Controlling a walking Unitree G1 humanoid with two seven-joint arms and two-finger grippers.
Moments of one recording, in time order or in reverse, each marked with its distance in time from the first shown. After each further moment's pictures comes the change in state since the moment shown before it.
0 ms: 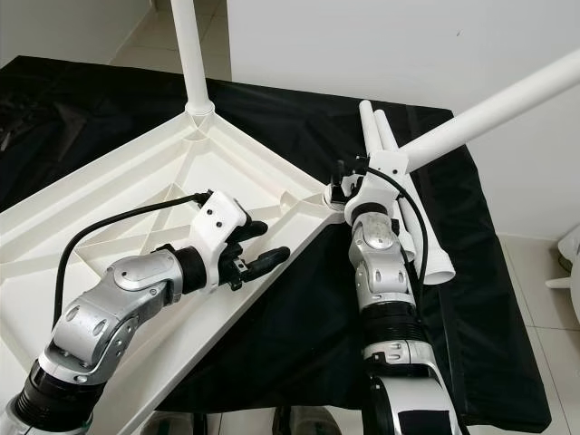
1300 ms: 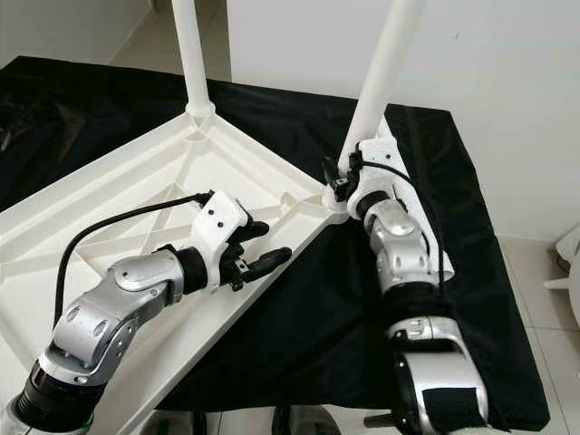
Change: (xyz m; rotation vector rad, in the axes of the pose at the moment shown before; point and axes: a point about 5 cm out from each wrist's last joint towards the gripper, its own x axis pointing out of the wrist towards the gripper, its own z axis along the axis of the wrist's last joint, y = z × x) left arm 0.000 -0.001 0.001 0.001 0.002 -0.003; right arm 0.017 -0.003 0.001 -0.107 0.049 0.441
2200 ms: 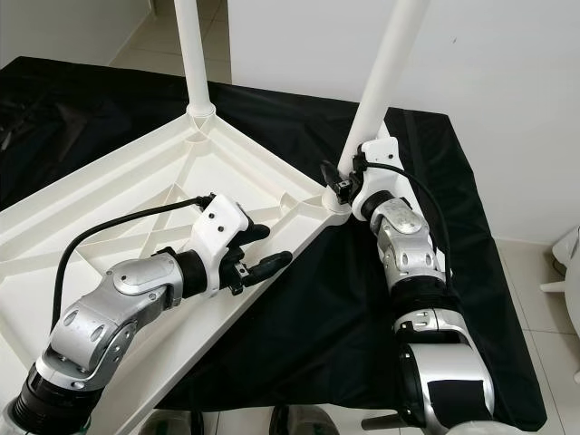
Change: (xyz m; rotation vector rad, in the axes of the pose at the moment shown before) left arm -0.002 -0.004 0.000 0.010 0.002 -0.012; right arm 0.003 -0.001 -0.006 0.026 0.002 -0.007
